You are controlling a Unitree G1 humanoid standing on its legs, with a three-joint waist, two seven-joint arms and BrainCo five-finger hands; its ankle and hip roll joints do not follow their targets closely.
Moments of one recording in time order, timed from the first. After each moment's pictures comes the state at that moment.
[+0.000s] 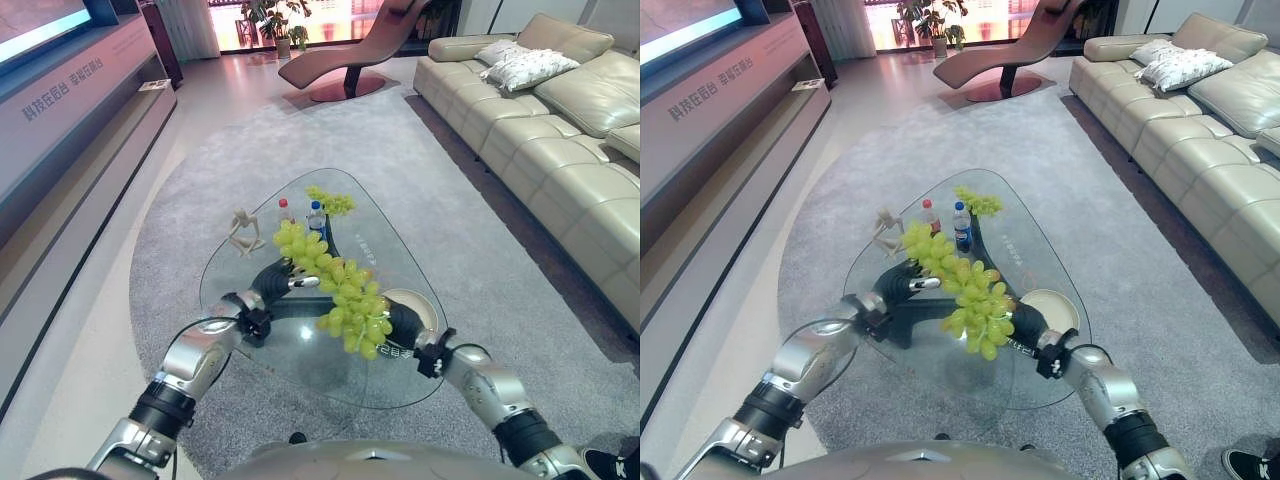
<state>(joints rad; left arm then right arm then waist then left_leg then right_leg) -0.08 0.45 -0.29 0.07 -0.52 0.24 -0.27 0.00 -0.44 0.24 0.23 0.64 0.22 0.56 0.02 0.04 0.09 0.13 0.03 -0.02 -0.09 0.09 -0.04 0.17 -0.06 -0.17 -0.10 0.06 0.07</state>
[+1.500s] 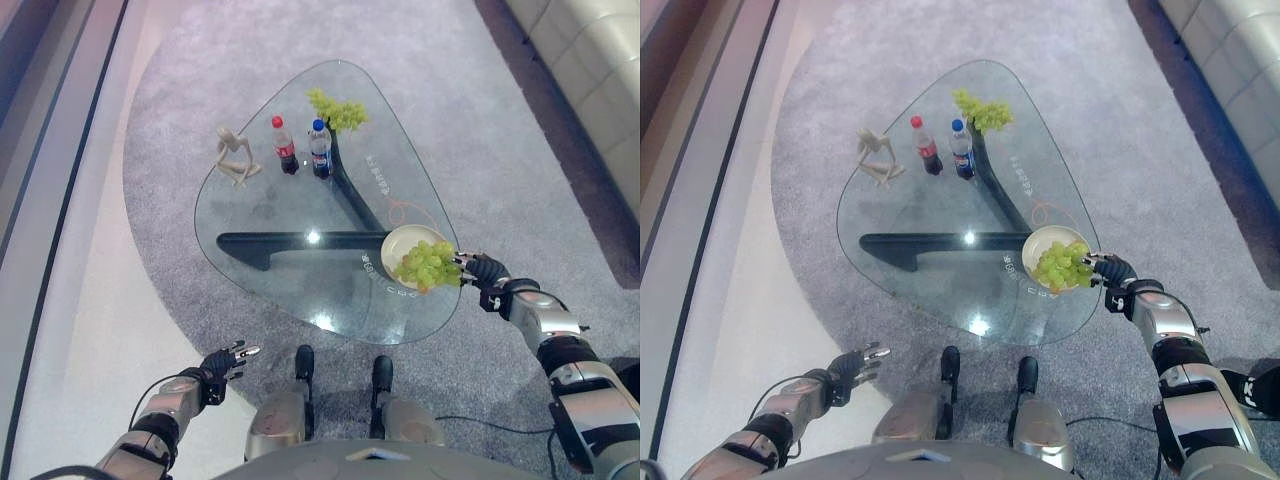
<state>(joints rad) -0.17 0.39 -0.28 1.00 -0.49 0.08 -0.27 -0.46 -0.62 0.14 0.86 0.49 0.12 0.27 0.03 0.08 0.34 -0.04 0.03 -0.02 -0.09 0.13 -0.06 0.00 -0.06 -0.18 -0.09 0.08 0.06</state>
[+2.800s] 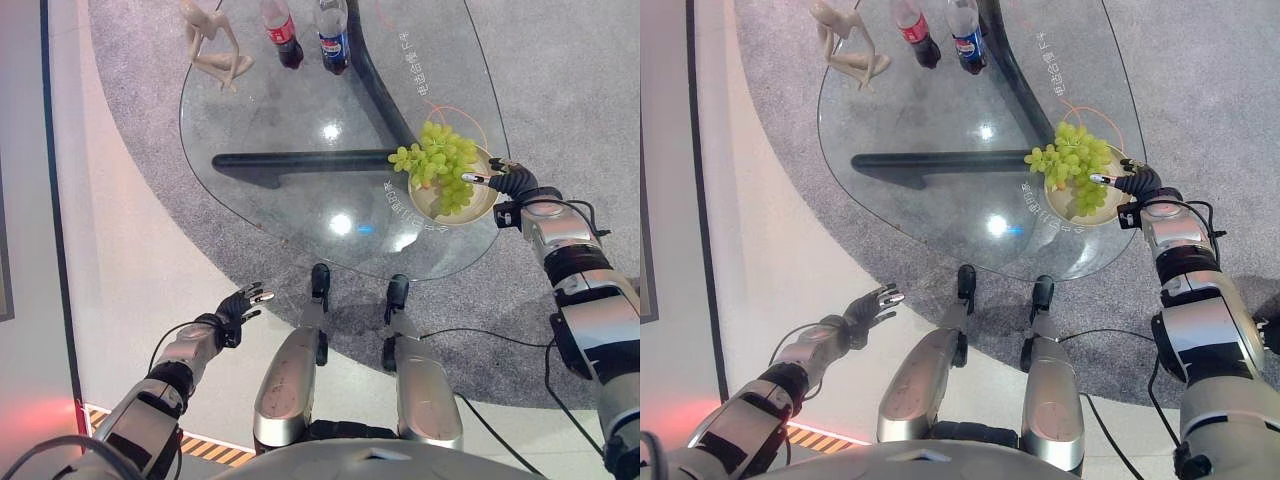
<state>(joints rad) -0.34 0.40 -0.40 0.96 -0.63 0.02 -0.26 -0.88 -0.68 0.30 1.02 0.29 0.16 0.02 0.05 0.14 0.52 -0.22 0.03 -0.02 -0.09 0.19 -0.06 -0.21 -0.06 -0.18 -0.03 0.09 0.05</state>
